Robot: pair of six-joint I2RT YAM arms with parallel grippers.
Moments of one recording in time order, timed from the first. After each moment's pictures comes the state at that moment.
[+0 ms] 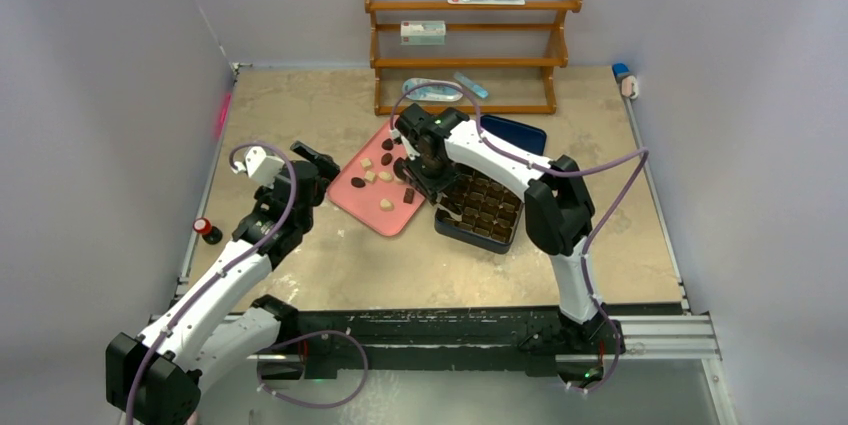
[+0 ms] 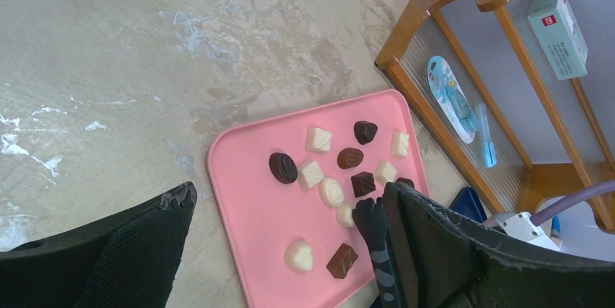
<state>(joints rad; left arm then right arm) -0.43 0.88 0.66 -0.31 -0.63 -1.07 0.77 2.09 1.83 -1.12 0.03 0.11</state>
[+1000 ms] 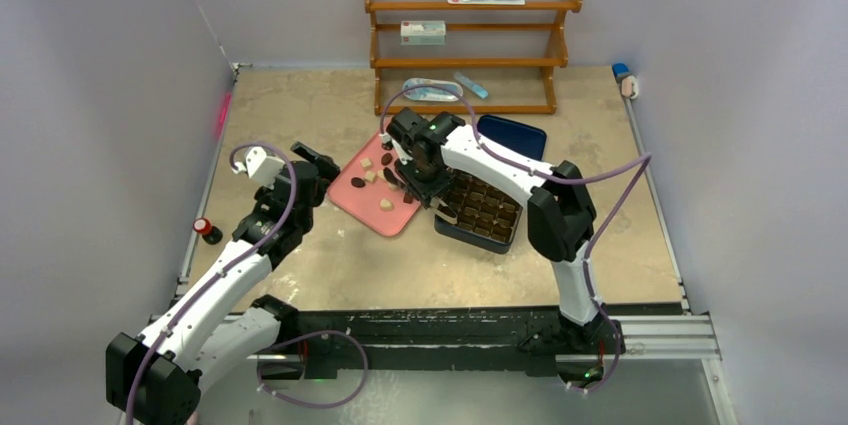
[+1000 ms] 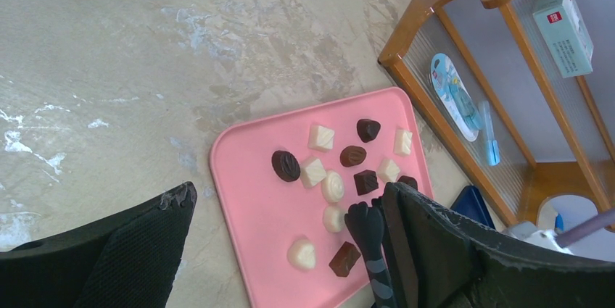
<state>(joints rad) -0.43 0.88 0.66 -0.32 -0.63 -1.07 0.82 2.07 1.83 -1.12 0.03 0.11</state>
